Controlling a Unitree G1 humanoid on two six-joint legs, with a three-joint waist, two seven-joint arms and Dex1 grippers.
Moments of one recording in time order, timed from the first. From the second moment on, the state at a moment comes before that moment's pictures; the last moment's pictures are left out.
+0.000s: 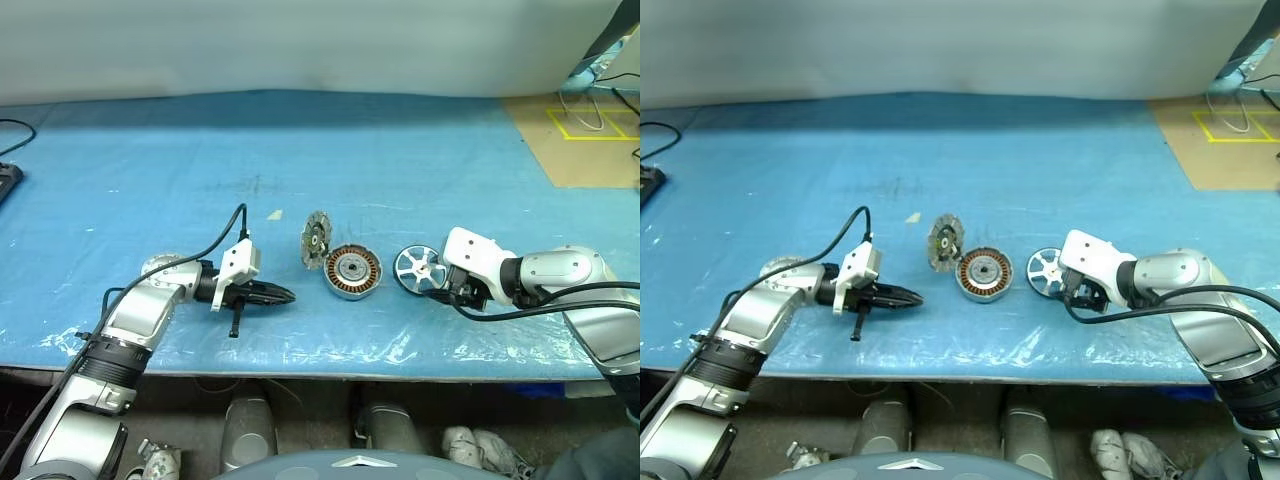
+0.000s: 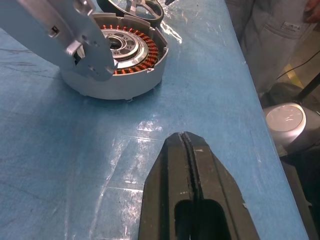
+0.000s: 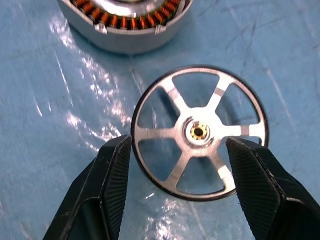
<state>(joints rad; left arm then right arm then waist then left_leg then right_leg) -0.36 0.57 -0.19 0.08 -0.29 0.22 -1.36 -0.26 -0.97 0.07 -0.43 0.13 0.70 1.02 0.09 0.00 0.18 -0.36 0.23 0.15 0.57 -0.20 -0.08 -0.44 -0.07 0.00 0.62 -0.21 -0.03</state>
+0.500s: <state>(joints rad) -0.37 0.58 -0.19 0.06 -0.31 0.25 -1.35 -0.49 -0.74 0.18 -0.36 0.29 0.75 0.98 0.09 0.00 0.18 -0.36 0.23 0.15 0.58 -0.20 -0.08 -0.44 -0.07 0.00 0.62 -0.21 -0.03</state>
